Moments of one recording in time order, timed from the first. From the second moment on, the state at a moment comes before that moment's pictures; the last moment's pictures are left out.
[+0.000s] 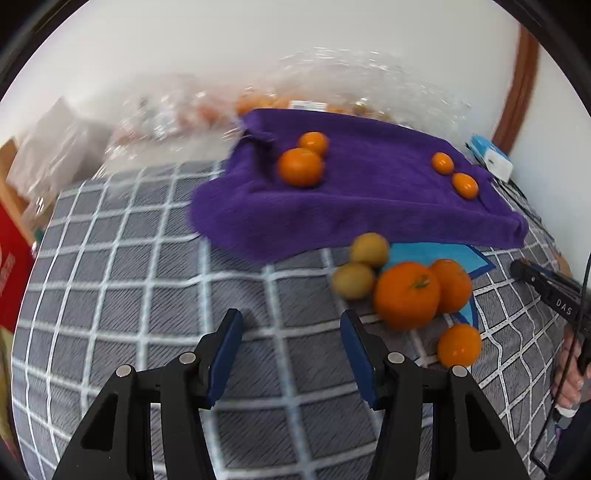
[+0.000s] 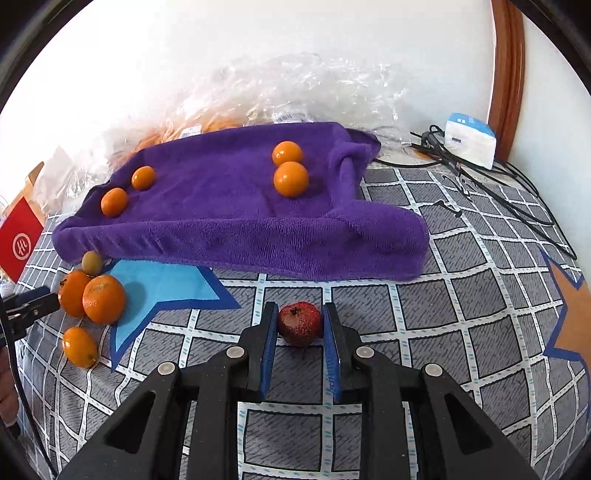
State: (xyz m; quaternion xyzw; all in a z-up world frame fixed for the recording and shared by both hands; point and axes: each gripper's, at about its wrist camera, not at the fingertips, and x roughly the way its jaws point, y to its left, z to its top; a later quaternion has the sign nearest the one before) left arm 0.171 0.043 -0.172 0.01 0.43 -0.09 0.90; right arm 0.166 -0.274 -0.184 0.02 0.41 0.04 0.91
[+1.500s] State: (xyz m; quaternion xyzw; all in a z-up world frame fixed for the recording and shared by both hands) left arm 0.169 0.045 -0.160 -0.10 0.36 -0.11 0.92; right arm 0.162 -0.280 -0.176 0.02 0.39 0.06 0.92
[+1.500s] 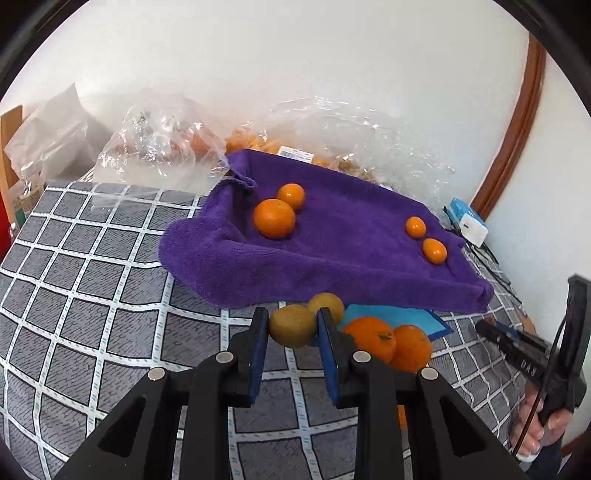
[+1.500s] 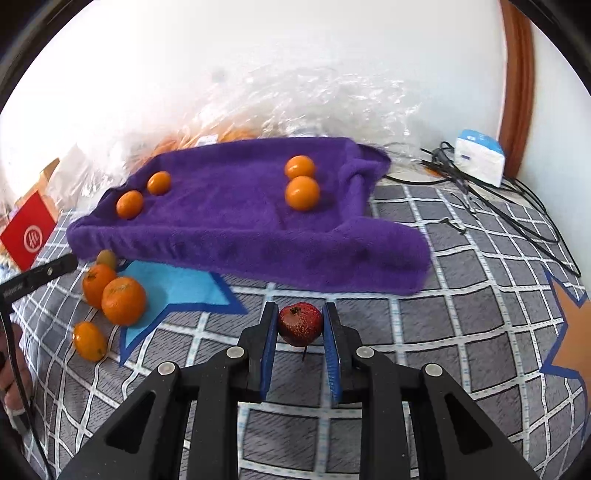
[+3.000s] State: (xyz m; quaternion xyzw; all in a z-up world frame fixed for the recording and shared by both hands) left arm 0.153 0.056 -0.138 -0.09 0.27 -0.06 0.96; right arm 0.146 -0.282 -0.158 0.05 0.34 0.08 0.94
